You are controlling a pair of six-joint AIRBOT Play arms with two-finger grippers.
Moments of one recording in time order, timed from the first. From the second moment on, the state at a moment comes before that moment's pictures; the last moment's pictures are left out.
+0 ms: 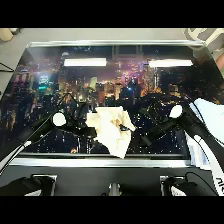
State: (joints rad) left arm -0.51 -1.25 0.84 1.08 -0.97 -1.66; right arm 0.12 -1.24 0.80 -1.05 1.36 0.84
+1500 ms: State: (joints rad) left arm -0.42 -0.89 1.26 1.28 -0.99 -1.56; right arm 0.08 -0.96 1.05 -0.84 1.18 0.83
